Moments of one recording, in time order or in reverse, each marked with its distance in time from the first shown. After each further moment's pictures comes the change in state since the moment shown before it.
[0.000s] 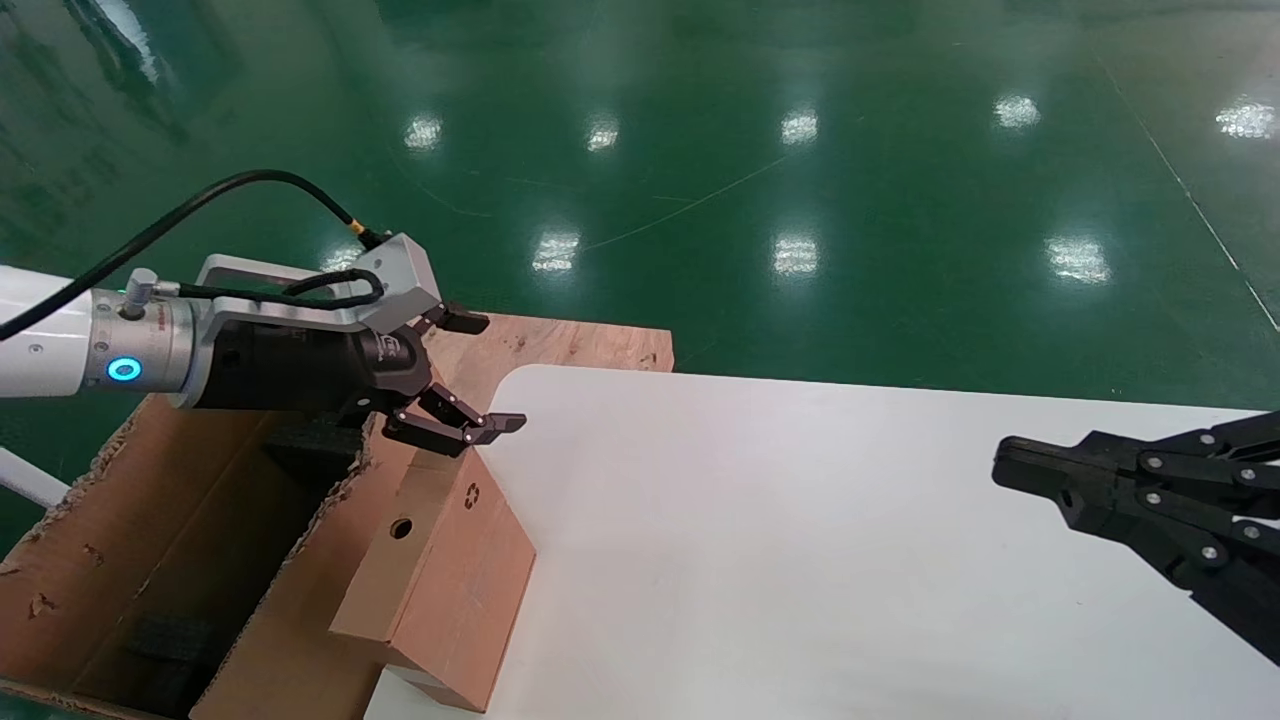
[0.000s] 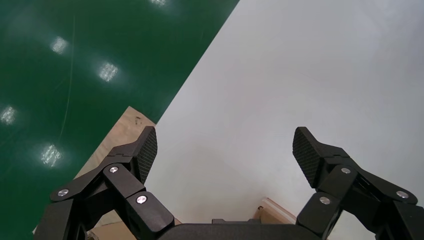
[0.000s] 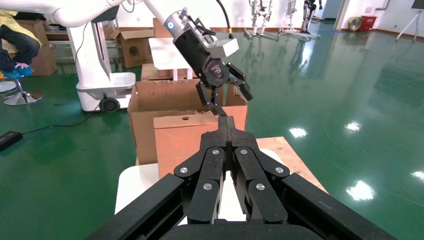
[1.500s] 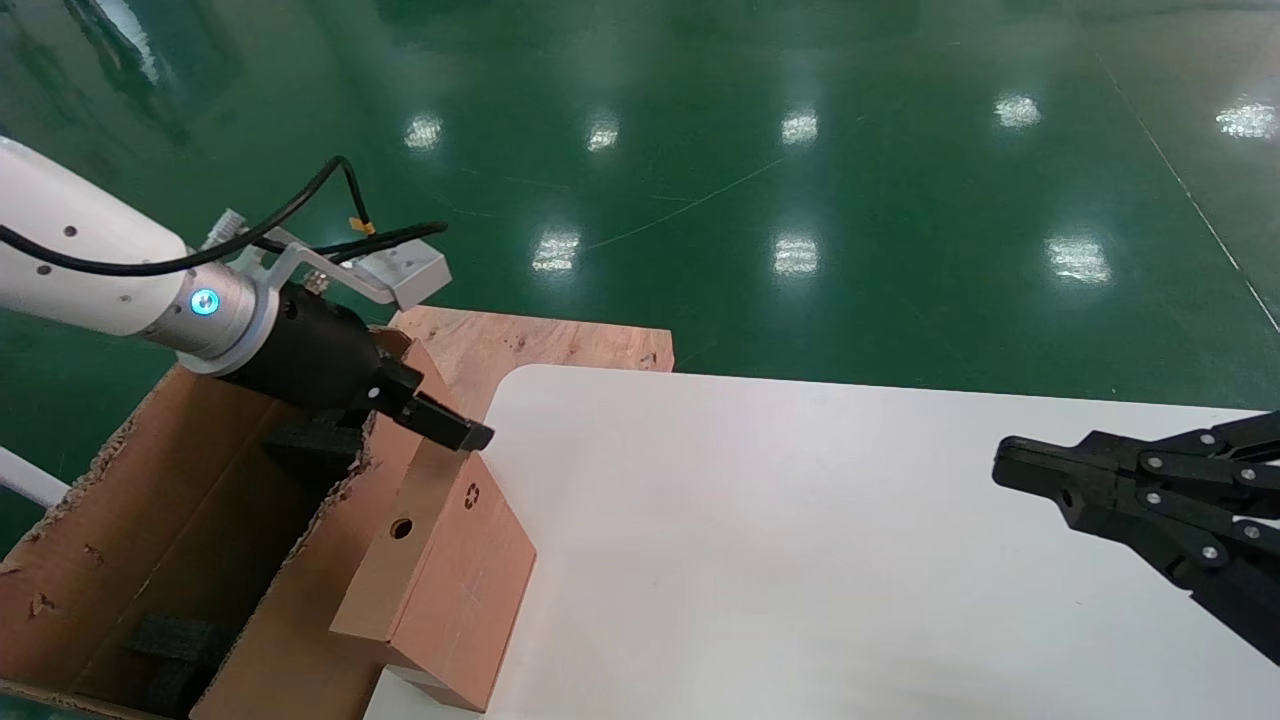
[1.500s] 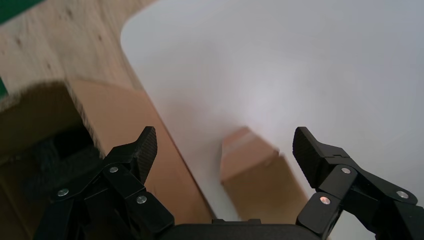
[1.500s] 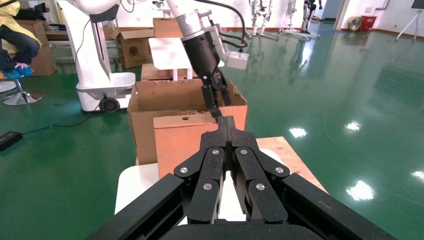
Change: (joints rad) left arm -0.414 0.155 0.395 0.000 0.294 0.274 -0.832; right arm 0.000 0.000 0.000 0.000 0.000 0.000 0.000
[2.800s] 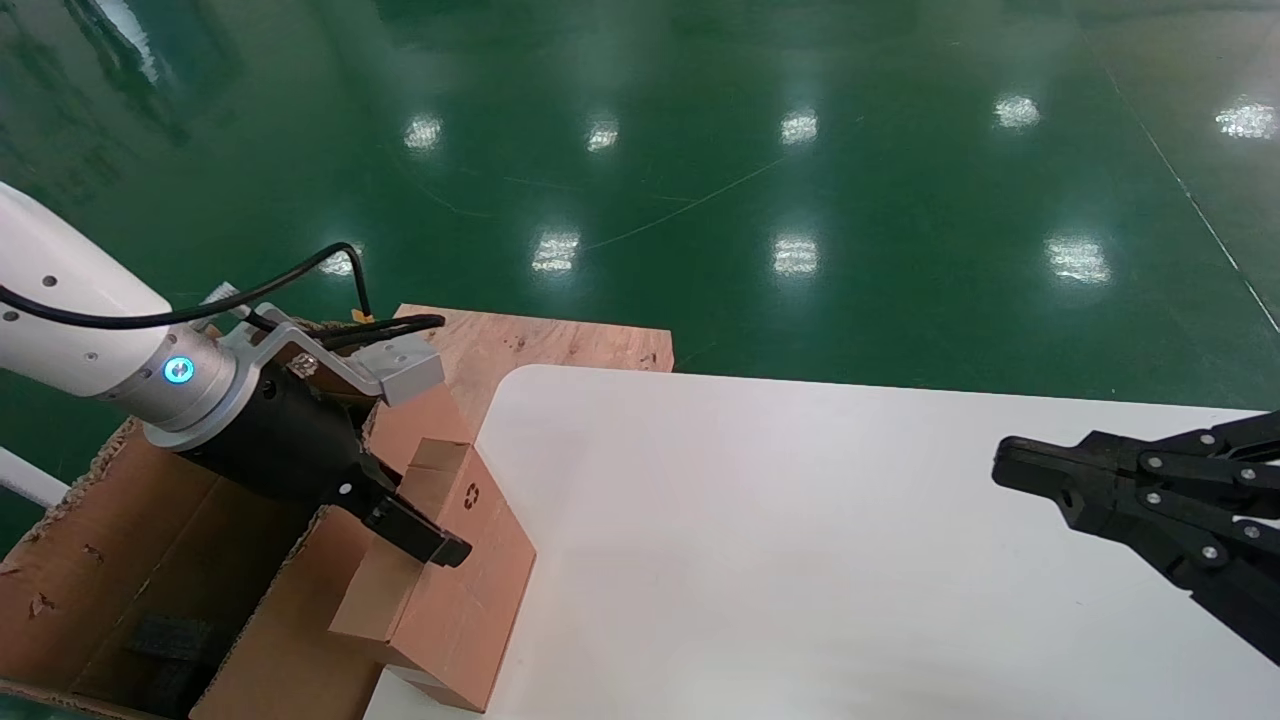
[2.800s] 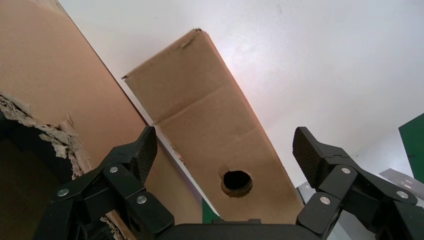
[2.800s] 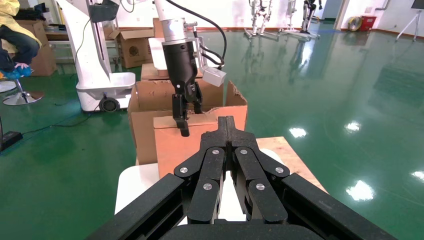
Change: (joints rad) left arm -0.216 -0.075 0.488 -0.010 -0.281 -0.044 -0.009; right arm 0.000 0.000 0.000 0.000 0.000 0.000 0.000
